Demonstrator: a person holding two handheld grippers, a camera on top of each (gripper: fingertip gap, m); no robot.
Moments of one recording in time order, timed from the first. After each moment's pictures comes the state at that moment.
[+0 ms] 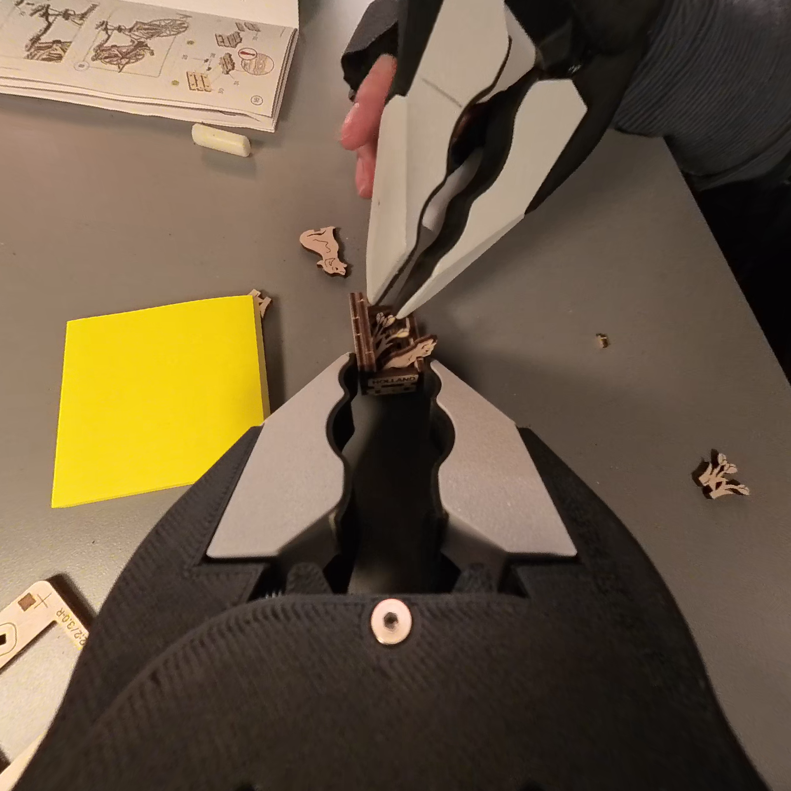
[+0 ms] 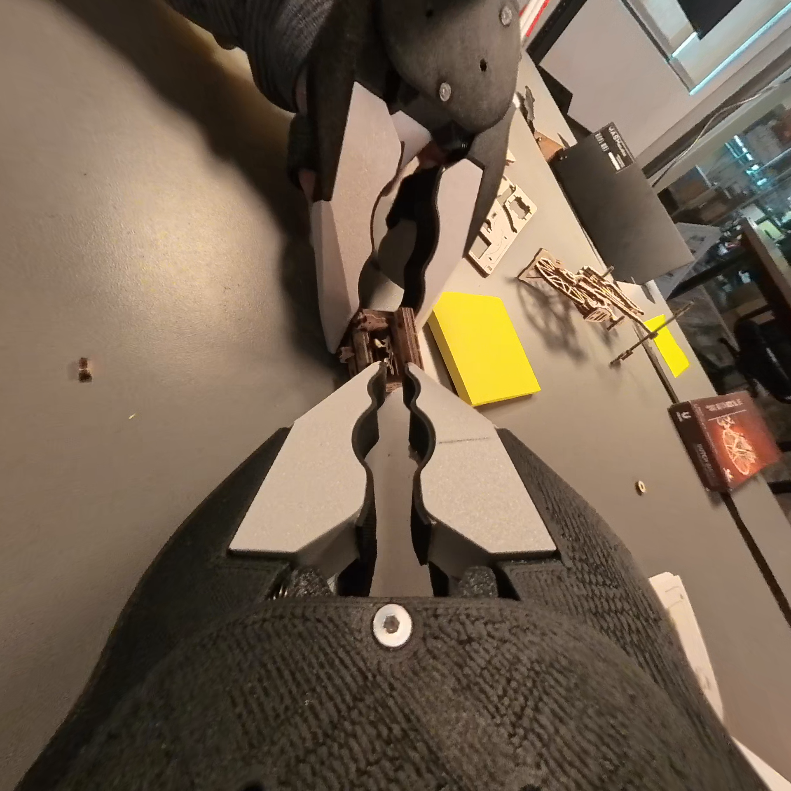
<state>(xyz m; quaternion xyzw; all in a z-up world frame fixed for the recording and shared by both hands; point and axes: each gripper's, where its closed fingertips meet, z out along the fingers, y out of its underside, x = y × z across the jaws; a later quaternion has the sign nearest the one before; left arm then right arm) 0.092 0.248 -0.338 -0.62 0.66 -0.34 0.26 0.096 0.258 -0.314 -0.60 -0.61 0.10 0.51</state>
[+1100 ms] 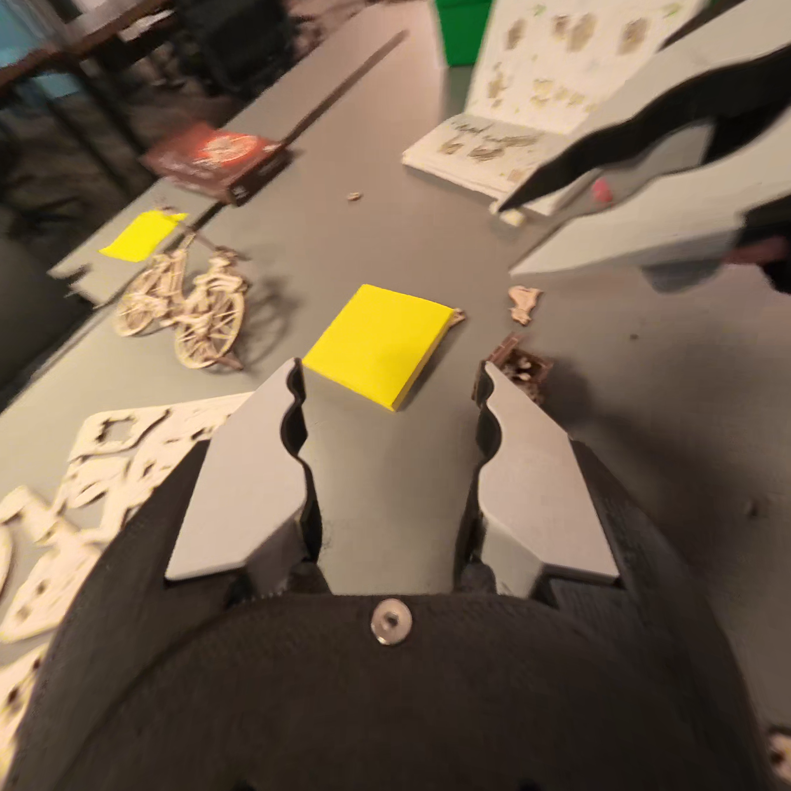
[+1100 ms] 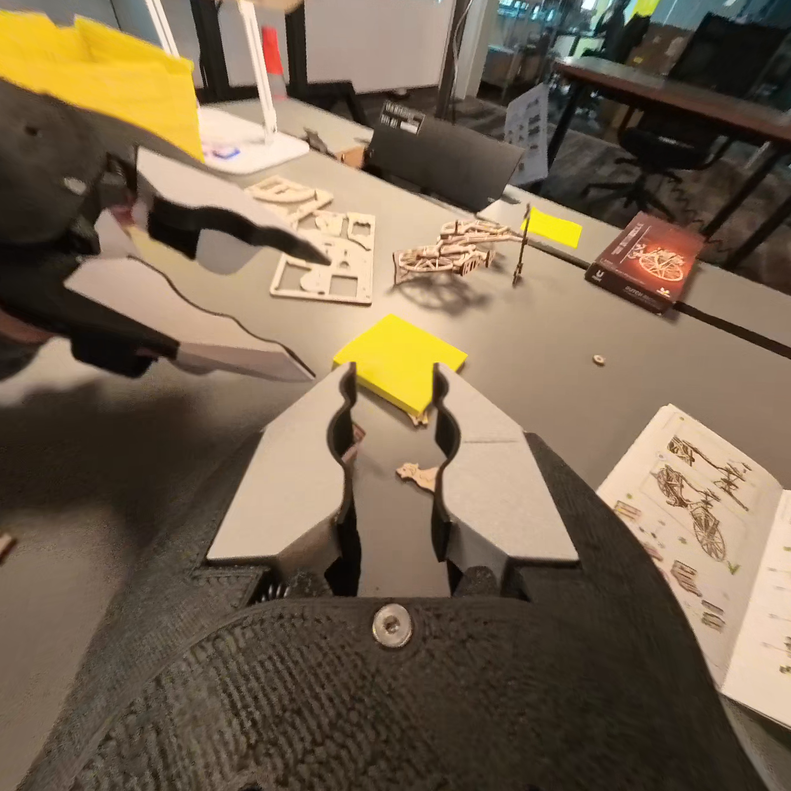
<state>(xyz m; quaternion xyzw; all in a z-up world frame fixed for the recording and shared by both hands) 0.056 0.296 -0.284 -0.74 0.42 -0.12 0.51 0.111 0.281 -0.261 -0.75 -0.32 0.14 0.57</state>
